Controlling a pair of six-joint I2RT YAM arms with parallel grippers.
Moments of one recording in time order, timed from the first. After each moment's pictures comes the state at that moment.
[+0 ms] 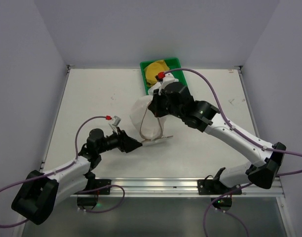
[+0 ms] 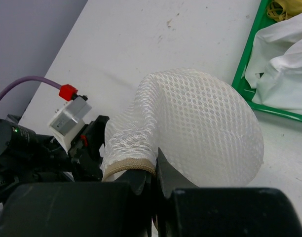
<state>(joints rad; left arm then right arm) -0.42 0.93 0.13 0.57 0.61 -0.68 0.90 1.38 1.44 -0.55 0.14 0.45</state>
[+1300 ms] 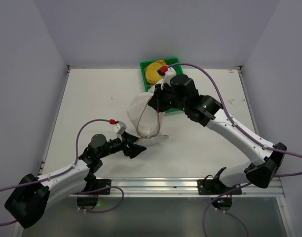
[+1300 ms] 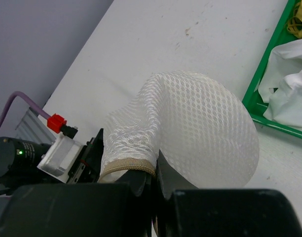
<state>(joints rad) -0.61 0.86 0.12 0.64 0.49 -0.42 0.82 1.40 1.49 -0.54 -0.03 0.41</state>
